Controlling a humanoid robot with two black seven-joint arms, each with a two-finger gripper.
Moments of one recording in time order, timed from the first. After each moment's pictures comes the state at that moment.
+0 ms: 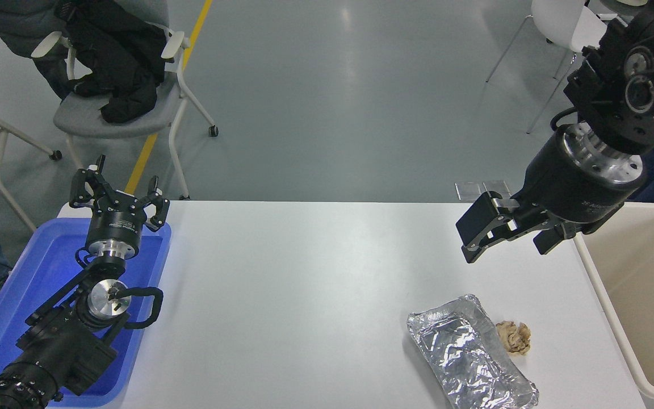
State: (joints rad) left arm -0.56 0.19 -1.05 -0.55 0.04 -0.40 -0.51; right arm 2.54 -0.18 -1.41 1.68 -0.19 0.78 0.24
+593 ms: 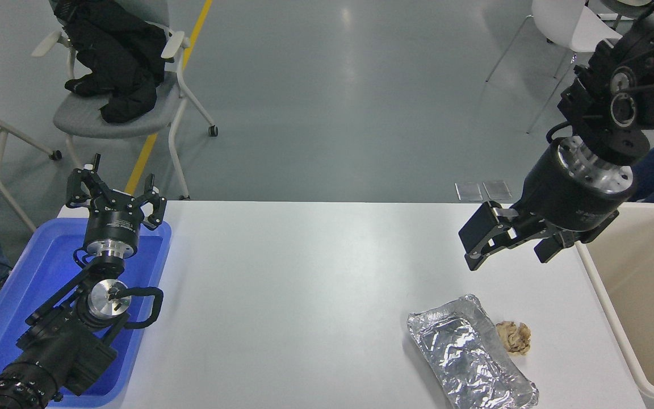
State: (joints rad) left arm -0.56 0.19 -1.04 -0.55 0.04 -0.40 -0.55; right arm 2.42 -0.18 -1.41 1.64 -0.21 0.71 0.24
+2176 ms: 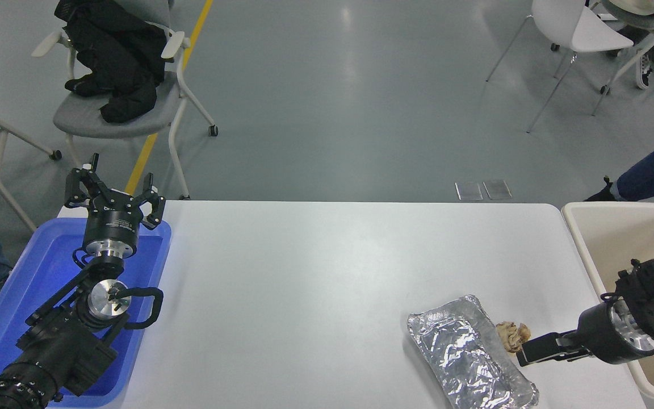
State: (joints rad) left arm -0.56 0.19 -1.04 -0.55 0.04 -0.40 -0.55; right arm 1.42 -0.71 -1.06 1.41 -0.84 0.19 0.24
